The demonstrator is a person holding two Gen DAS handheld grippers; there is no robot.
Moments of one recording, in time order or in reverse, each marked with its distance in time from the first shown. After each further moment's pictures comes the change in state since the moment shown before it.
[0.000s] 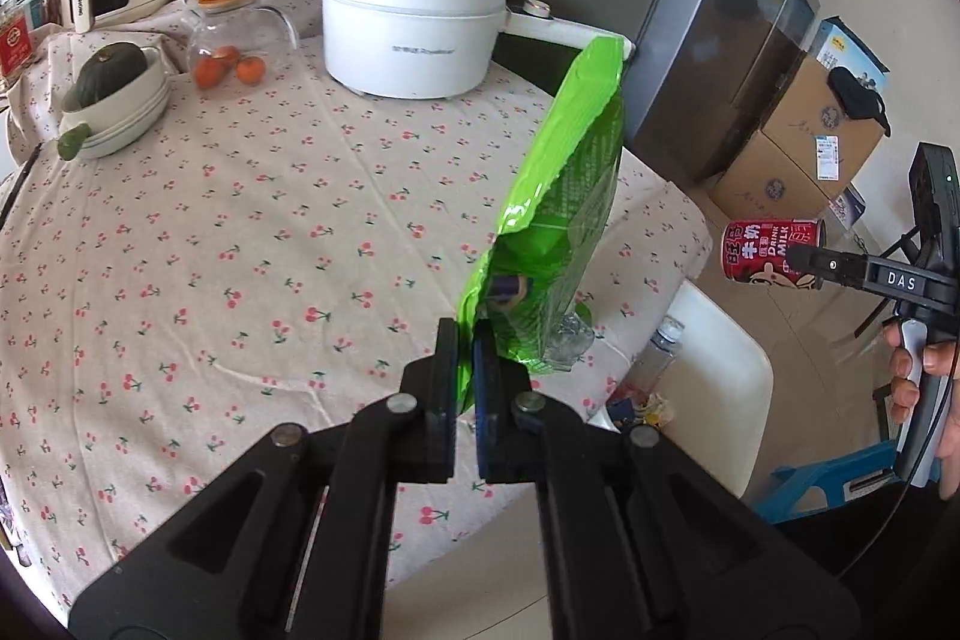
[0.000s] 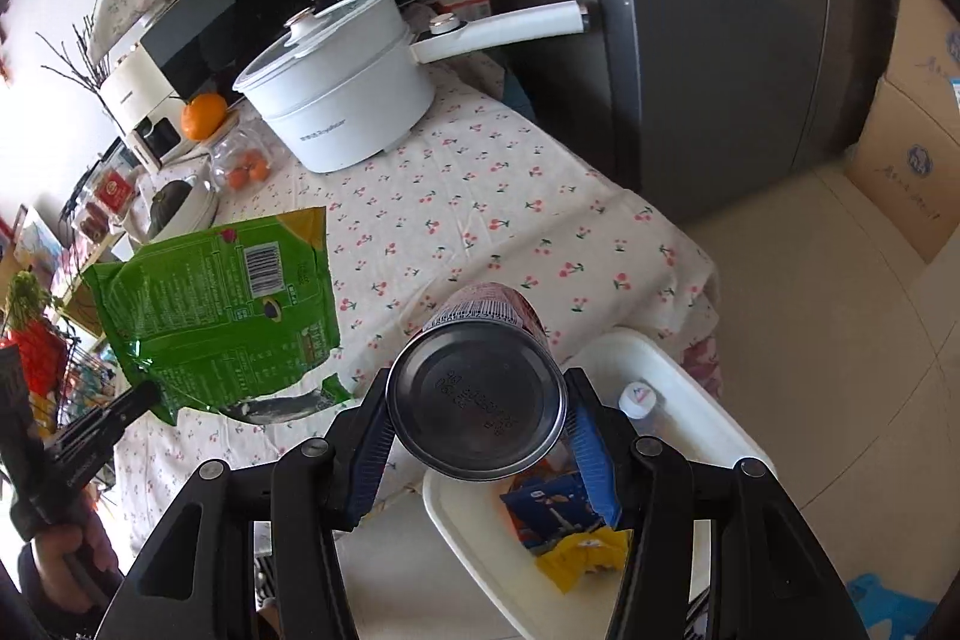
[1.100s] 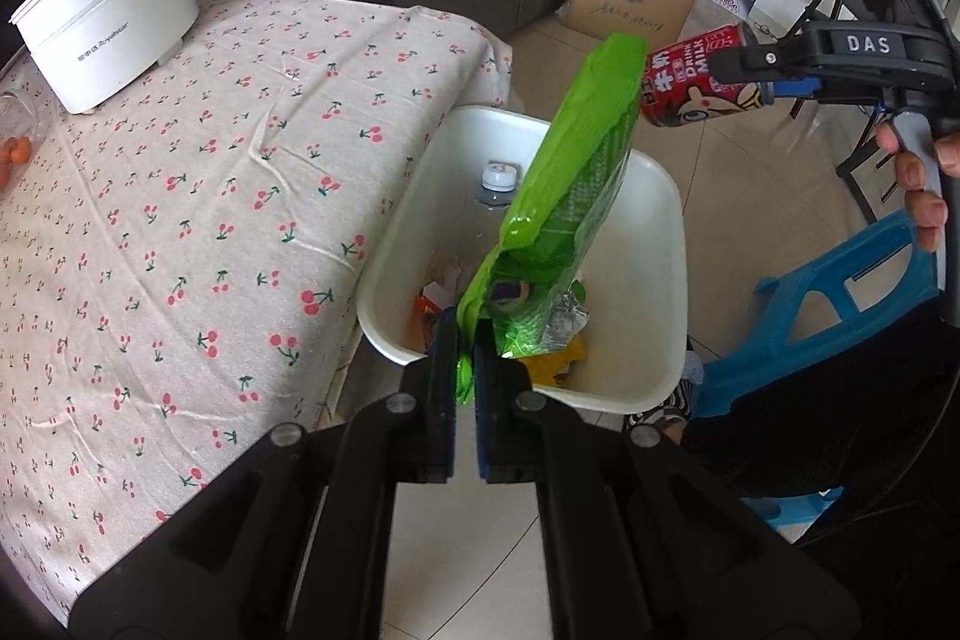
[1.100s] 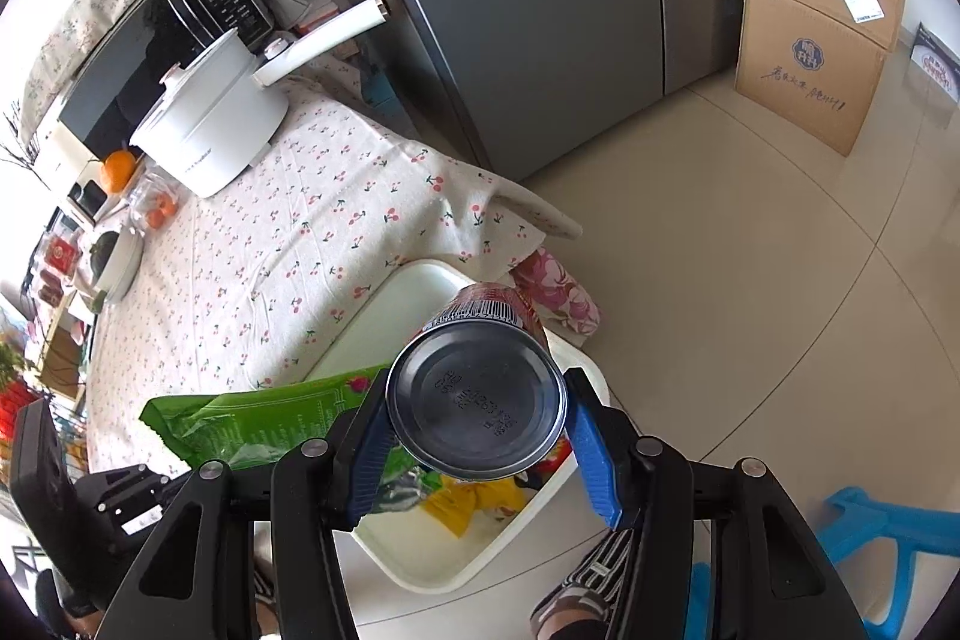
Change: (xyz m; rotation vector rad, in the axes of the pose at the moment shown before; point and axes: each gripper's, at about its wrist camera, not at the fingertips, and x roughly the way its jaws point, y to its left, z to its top) left arm 0.065 -0.152 -0.057 0.420 0.221 -0.135; right arm -0.044 -0.118 -0.059 0.194 0.021 -0.098
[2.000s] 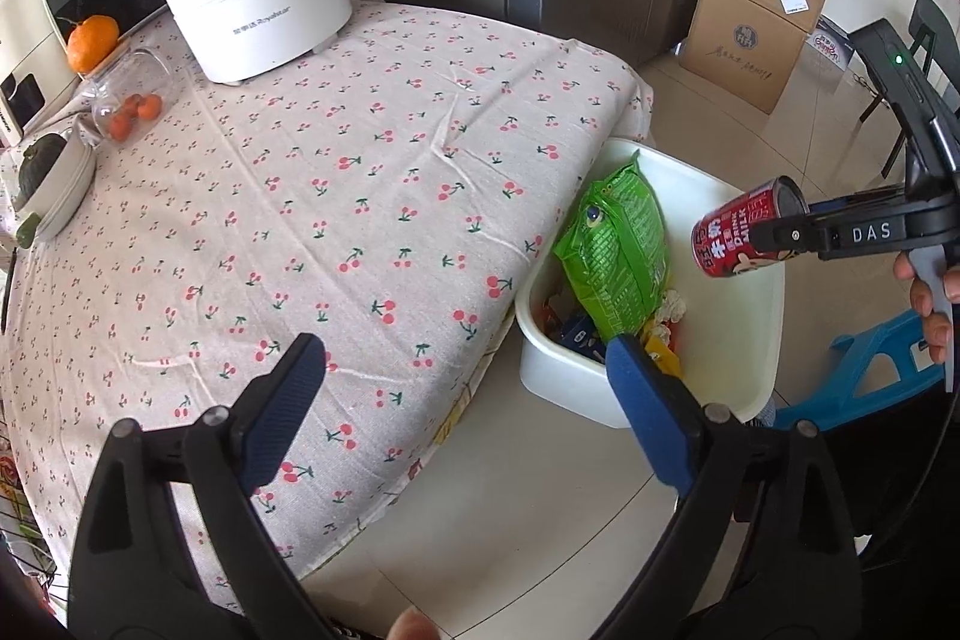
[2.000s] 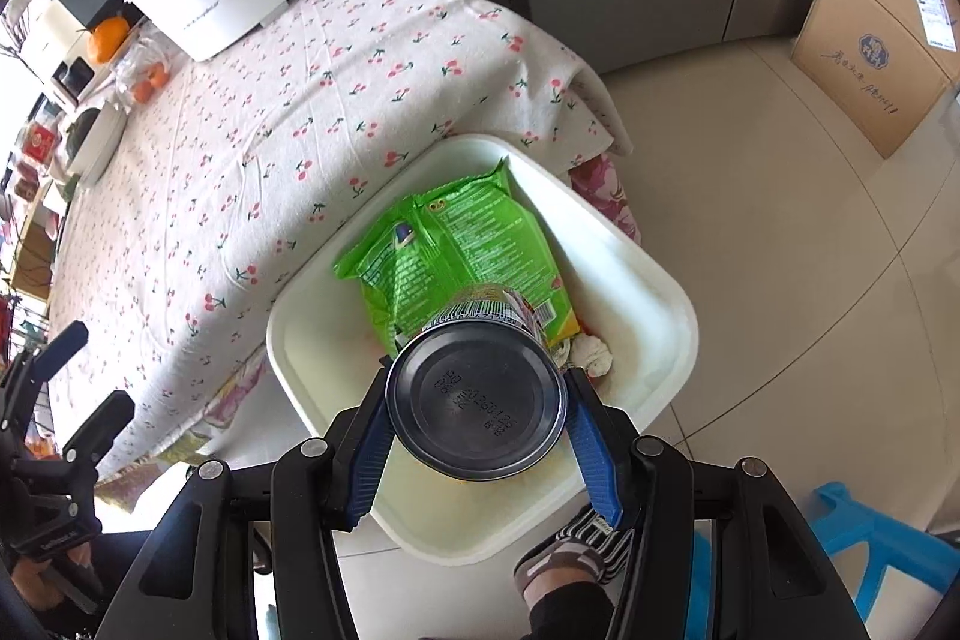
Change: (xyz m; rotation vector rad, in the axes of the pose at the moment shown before) left arm -0.040 0.044 -0.017 -0.146 -0.070 0.242; right arm 0.068 0.050 -0.020 -0.146 0.231 -0.043
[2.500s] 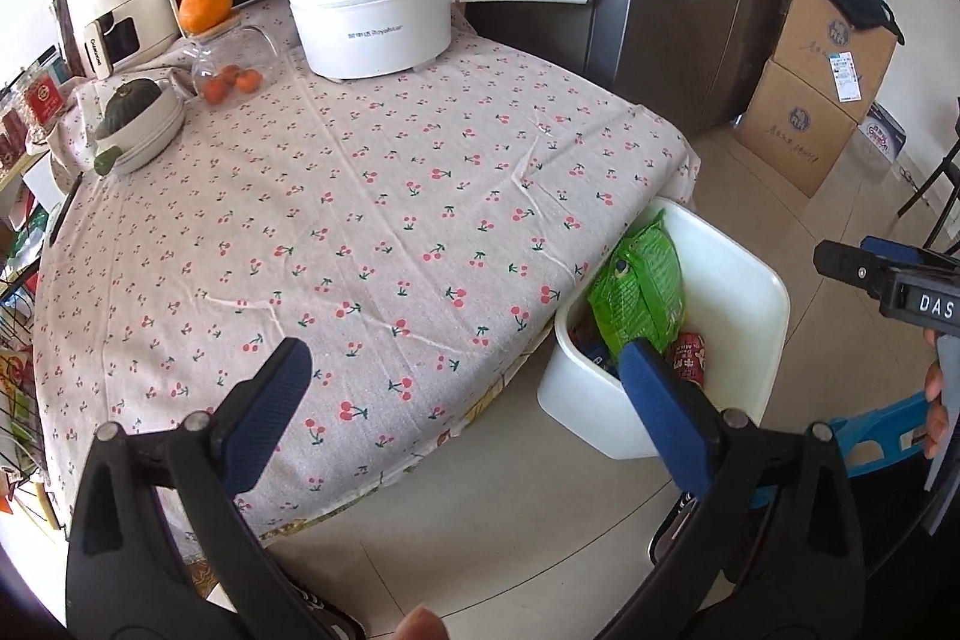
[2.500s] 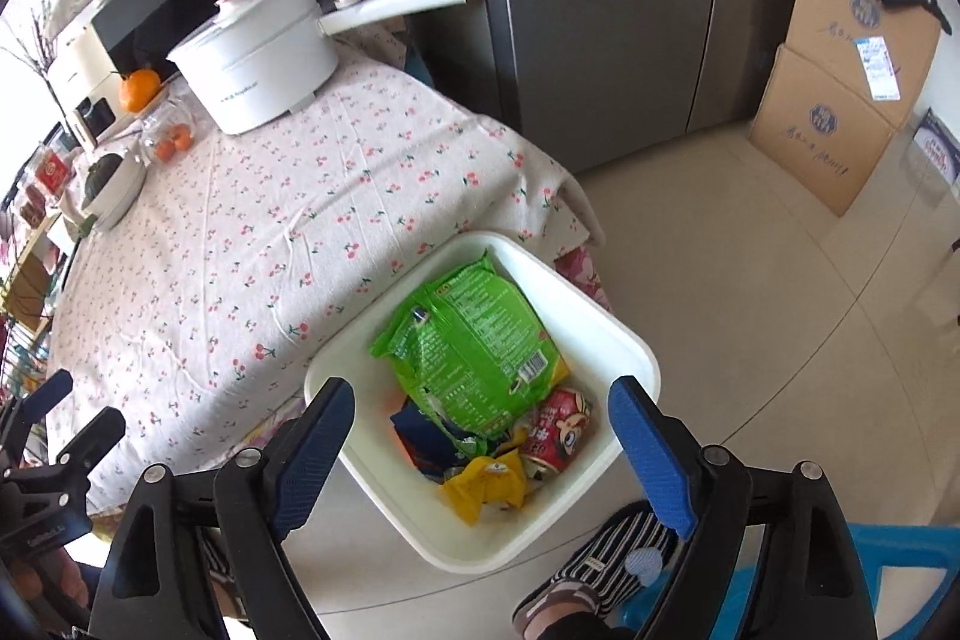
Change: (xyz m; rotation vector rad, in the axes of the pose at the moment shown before) left arm -0.055 0.018 -0.019 -0.203 -0.087 0.092; right arm -0.077 0.032 -0.030 -0.018 -0.284 -0.074
